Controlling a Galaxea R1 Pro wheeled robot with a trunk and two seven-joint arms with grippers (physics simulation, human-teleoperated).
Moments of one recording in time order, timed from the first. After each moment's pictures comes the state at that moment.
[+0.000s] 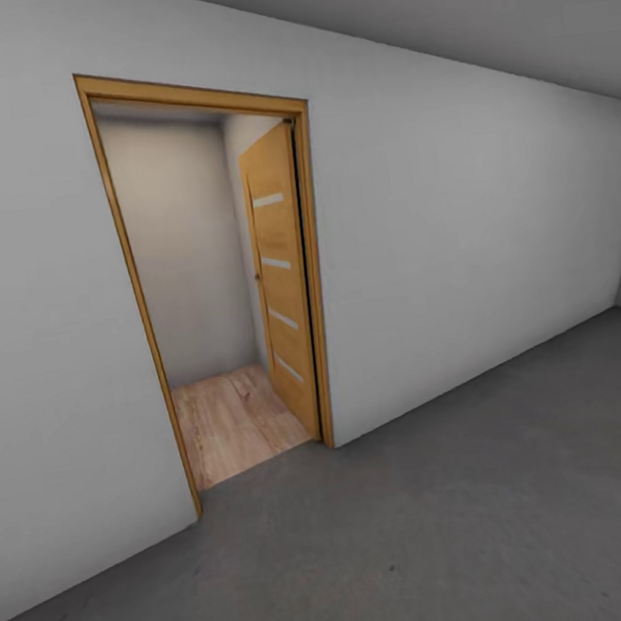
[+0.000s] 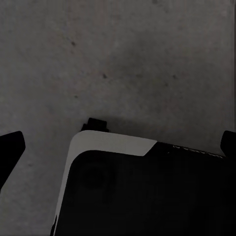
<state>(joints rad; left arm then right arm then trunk) -0.19 0.02 -0.06 0.00 0.31 -0.05 -0.03 -0.11 -0.04 0.10 0.03 -0.12 -0.12 0.07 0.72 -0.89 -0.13</state>
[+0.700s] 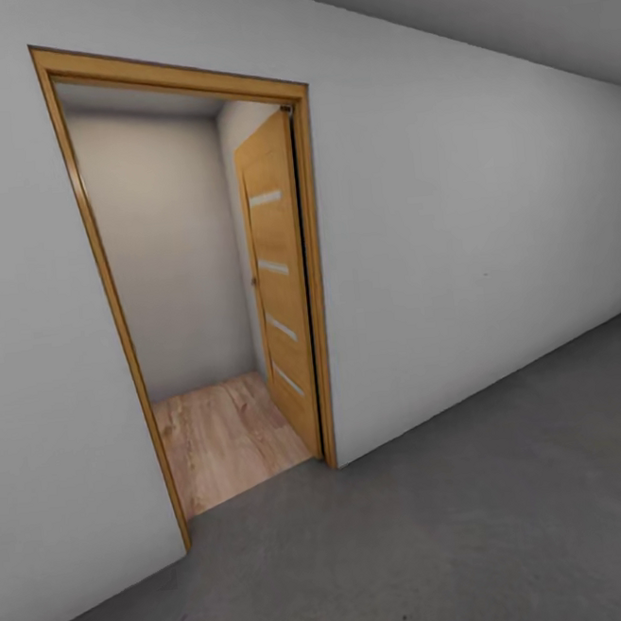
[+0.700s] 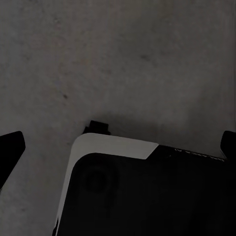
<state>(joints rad) -0.19 0.03 -0.06 0.00 0.31 -0.06 -0.03 -0.11 -0.04 0.10 0.03 -0.13 -0.12 0.07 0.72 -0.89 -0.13</state>
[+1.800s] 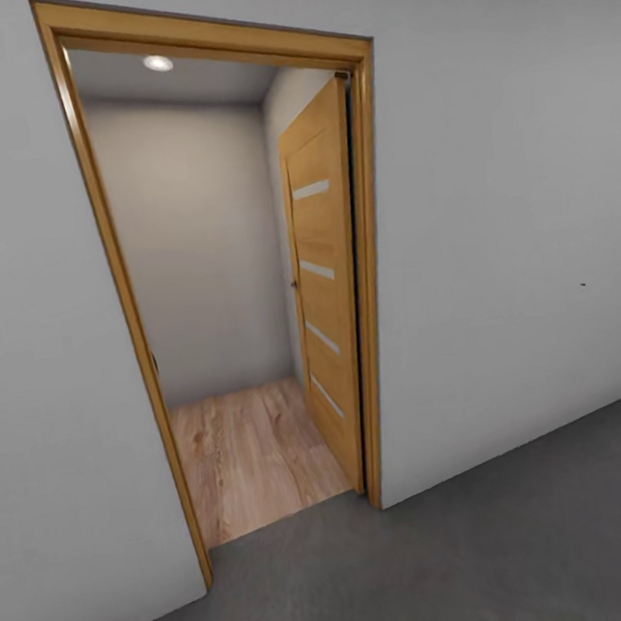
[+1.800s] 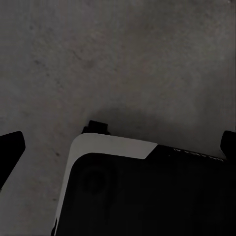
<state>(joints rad) -0.19 0.02 -0.06 0.00 0.31 -0.06 -0.03 -0.11 -0.04 0.10 0.03 -0.13 -0.12 0.07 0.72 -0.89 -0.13</state>
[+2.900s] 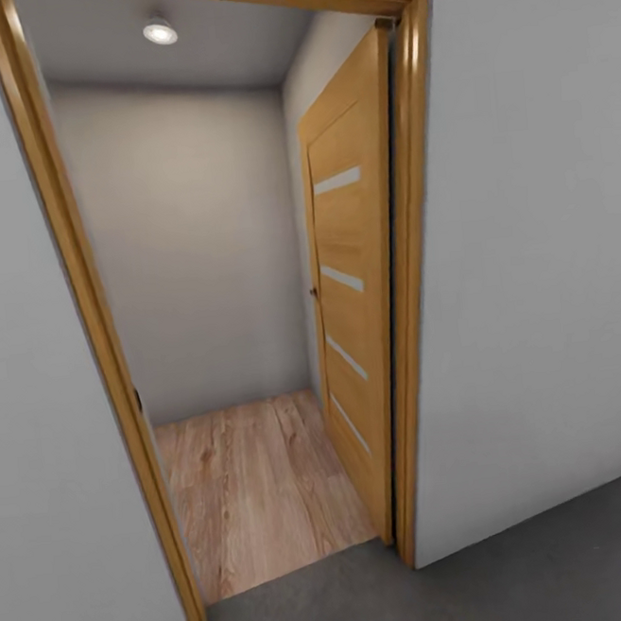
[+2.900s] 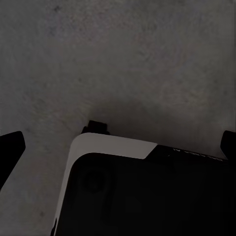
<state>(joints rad) -0.19 0.02 -0.06 0.00 0.31 -0.06 -0.03 -0.11 -0.04 0.10 0.03 -0.13 -0.12 0.07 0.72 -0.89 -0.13</state>
